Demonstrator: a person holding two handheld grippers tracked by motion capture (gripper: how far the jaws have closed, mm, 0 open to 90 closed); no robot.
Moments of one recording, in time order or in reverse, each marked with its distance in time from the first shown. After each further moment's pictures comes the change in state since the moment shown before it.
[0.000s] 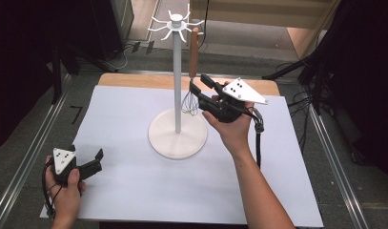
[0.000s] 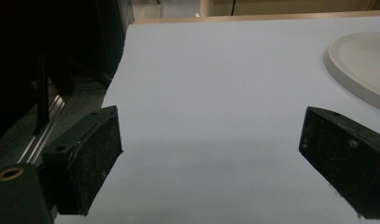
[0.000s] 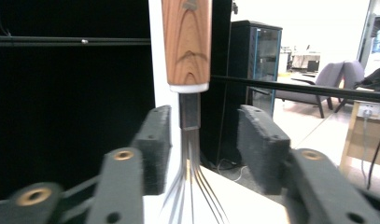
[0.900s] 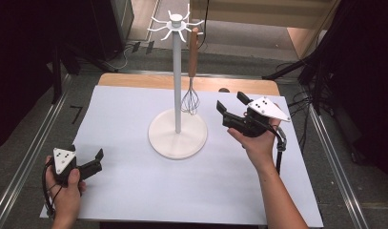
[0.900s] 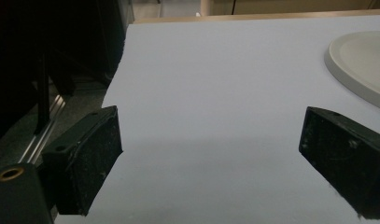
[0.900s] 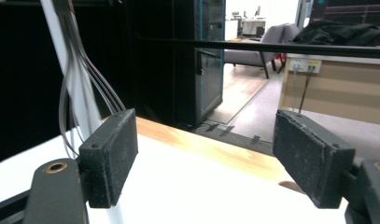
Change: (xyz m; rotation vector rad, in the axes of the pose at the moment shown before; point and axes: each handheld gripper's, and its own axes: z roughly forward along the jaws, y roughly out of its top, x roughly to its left) left arm -0.001 0.000 0.001 0.001 0.002 -0.003; right arm -0.038 -0.037 -0.057 0.130 -0.219 0.021
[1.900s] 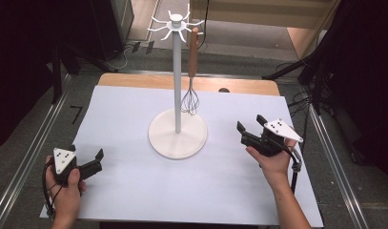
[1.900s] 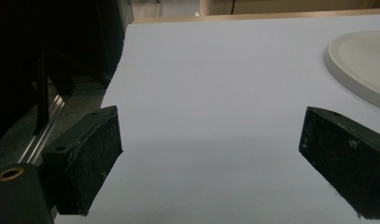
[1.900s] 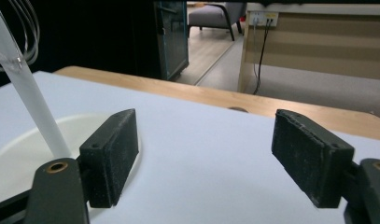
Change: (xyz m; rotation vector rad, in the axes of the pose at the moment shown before) left arm 0.000 0.000 0.000 0.000 -0.002 0.003; right arm -0.040 -0.062 -0.039 0.137 -0.153 0.026
